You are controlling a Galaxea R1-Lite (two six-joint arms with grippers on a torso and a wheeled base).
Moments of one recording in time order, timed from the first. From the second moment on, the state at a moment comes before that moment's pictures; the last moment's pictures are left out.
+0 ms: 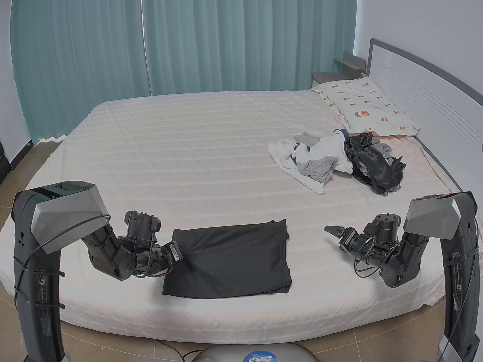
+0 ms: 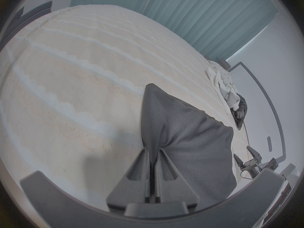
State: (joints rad) left arm -0.23 2.38 -0.89 -0.70 -0.13 -0.65; right arm 0.15 2.53 -0.78 -1.34 0.25 0.85
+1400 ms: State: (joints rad) left arm -0.20 2.34 -0.84 -0.69 -0.13 -0.70; right arm 0.15 2.53 -0.78 -1.34 0.25 0.85
